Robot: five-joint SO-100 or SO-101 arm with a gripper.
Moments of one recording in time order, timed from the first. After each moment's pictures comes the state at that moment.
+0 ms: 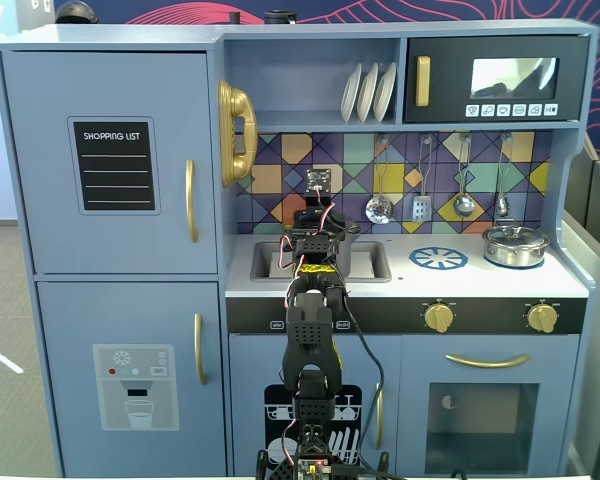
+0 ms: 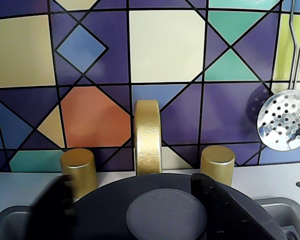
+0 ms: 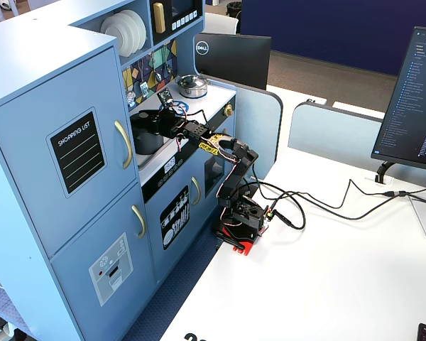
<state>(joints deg) 2.5 113.9 104.9 2.8 -93.4</state>
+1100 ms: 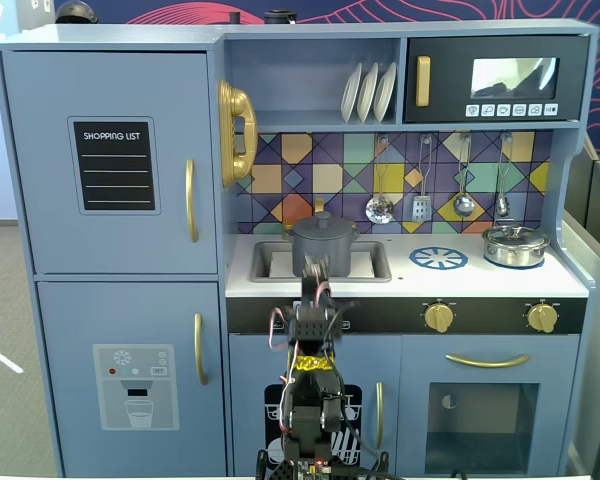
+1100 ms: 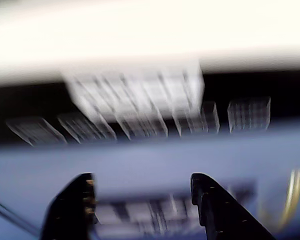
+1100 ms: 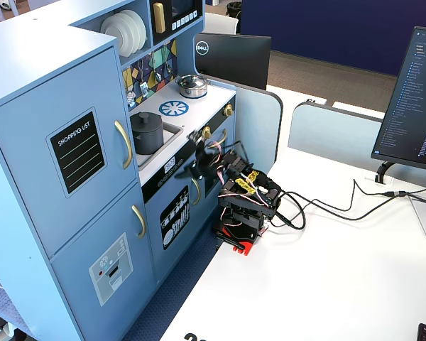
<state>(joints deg) 2.2 177.3 159.8 51.2 -90.6</state>
